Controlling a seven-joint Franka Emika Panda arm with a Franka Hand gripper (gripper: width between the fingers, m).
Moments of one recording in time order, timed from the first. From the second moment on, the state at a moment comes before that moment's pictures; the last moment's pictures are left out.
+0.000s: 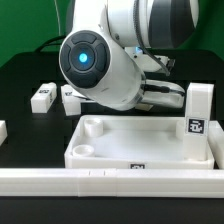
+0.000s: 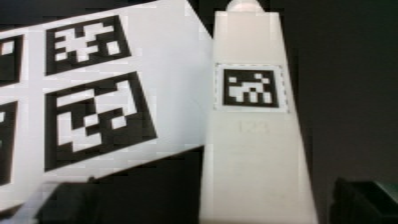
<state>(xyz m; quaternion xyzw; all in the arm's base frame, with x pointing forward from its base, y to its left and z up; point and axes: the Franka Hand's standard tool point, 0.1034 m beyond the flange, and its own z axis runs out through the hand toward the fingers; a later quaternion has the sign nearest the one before) 0.408 0.029 0.008 -0.85 0.18 0.48 0.09</state>
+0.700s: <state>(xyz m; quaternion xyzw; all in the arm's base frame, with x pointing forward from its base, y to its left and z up) 0.407 0.036 0.007 -0.85 0.17 0.49 0.09</state>
